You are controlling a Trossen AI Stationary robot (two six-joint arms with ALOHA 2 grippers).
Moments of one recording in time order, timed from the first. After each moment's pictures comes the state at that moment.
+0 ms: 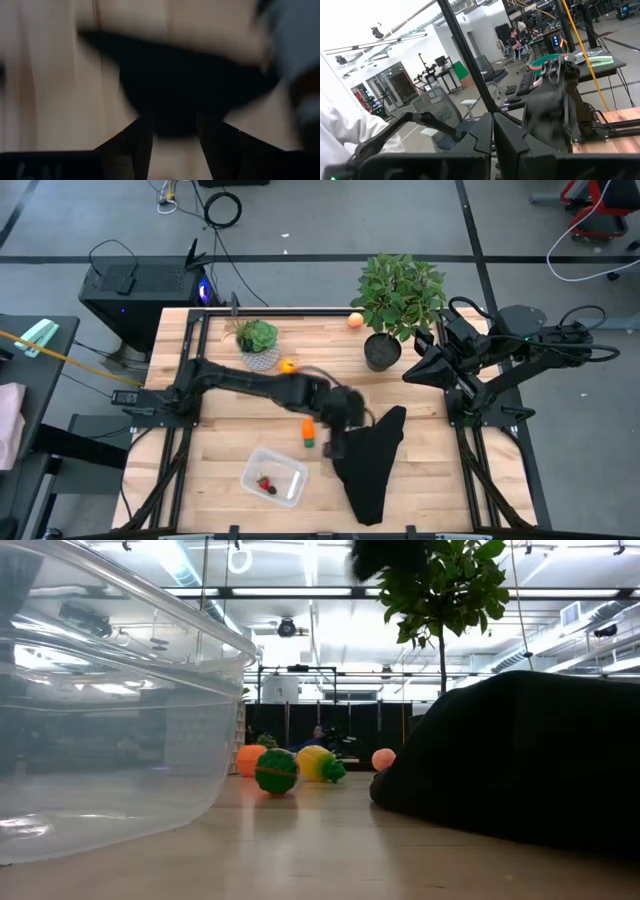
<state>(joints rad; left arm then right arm) -0.19 2.07 2.02 -0.80 0.07 -0.09 0.28 0.97 1.34 -0.30 -0.08 0.42</state>
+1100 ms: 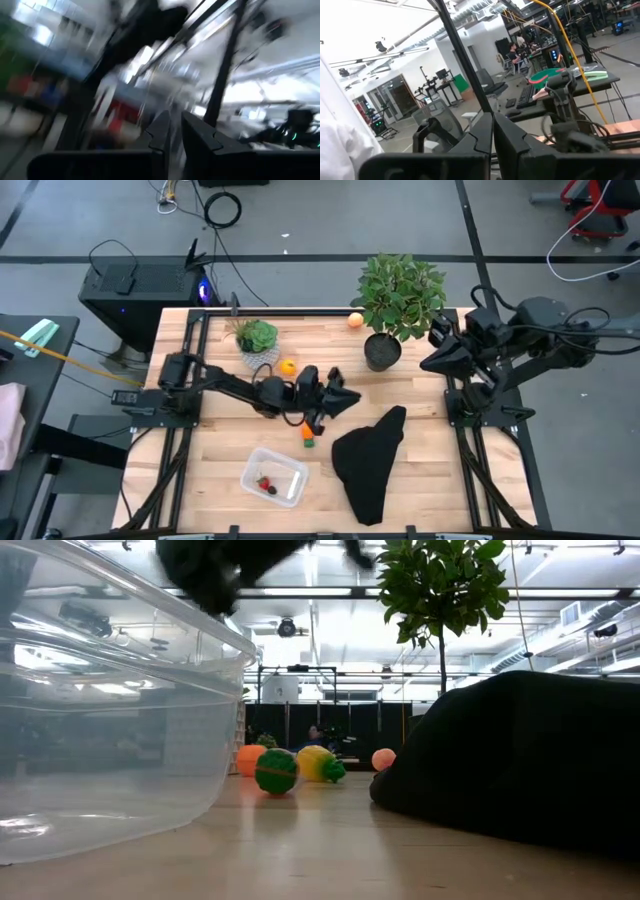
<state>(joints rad) -0.14 1.94 1.04 1.51 -0.03 -0.50 0.28 0.90 1.34 -0.31 -0.06 0.42</state>
